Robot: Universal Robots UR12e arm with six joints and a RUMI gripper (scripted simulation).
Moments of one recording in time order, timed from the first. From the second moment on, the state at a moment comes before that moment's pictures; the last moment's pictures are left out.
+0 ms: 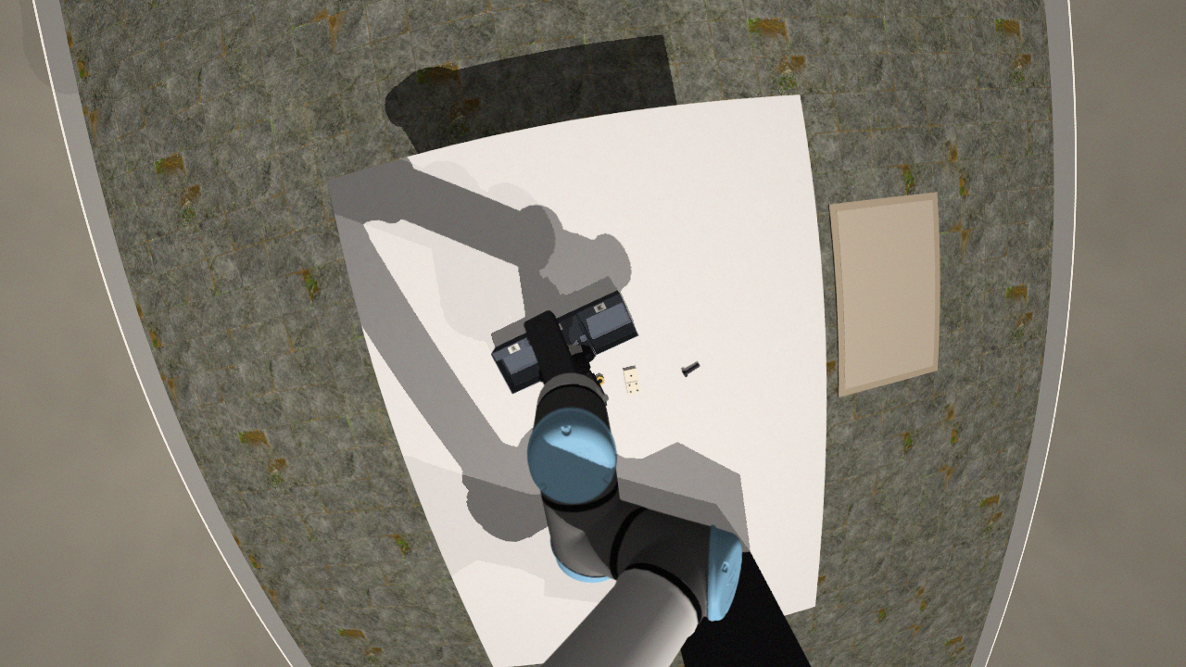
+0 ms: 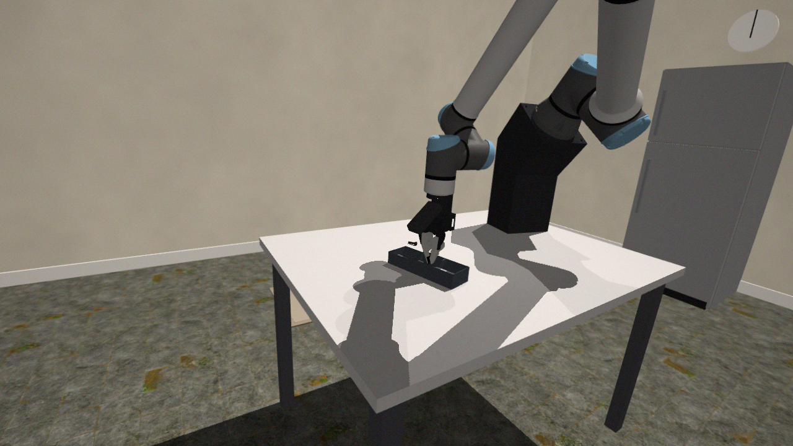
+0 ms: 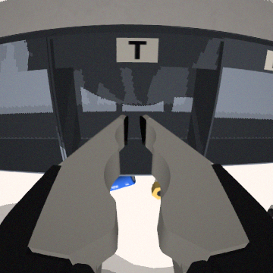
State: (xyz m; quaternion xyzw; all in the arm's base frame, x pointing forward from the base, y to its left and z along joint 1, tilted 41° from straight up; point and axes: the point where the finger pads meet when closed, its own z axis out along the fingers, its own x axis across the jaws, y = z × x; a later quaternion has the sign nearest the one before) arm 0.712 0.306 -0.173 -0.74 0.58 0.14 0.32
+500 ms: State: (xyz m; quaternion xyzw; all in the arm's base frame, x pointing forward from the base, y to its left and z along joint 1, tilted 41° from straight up) arm 0.712 0.305 -0.171 -0.74 0.58 0.14 0.32
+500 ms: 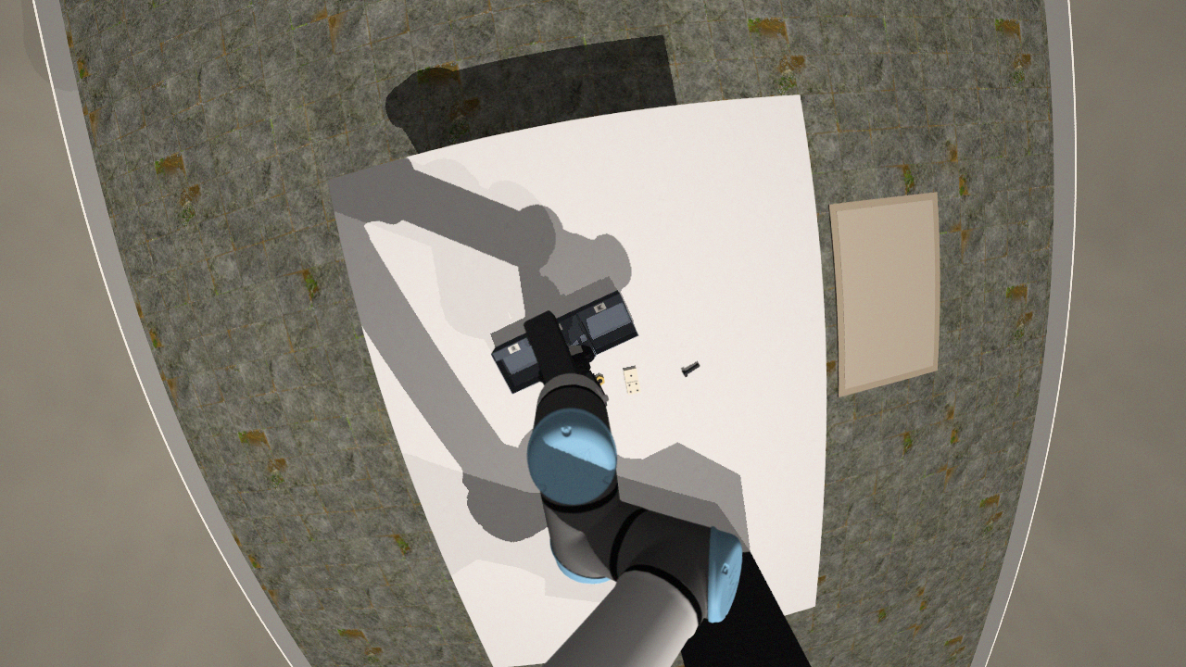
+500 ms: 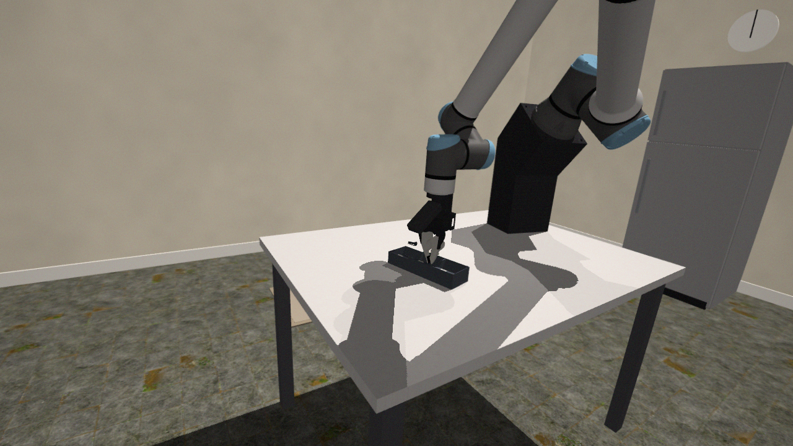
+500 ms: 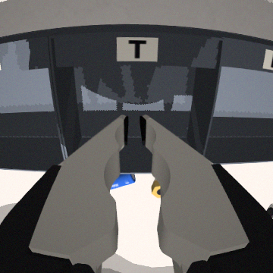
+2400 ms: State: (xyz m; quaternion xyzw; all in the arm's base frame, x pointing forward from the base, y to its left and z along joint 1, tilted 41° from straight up) arm 0.680 0.329 -0.082 -0.74 0.58 0.14 0.32
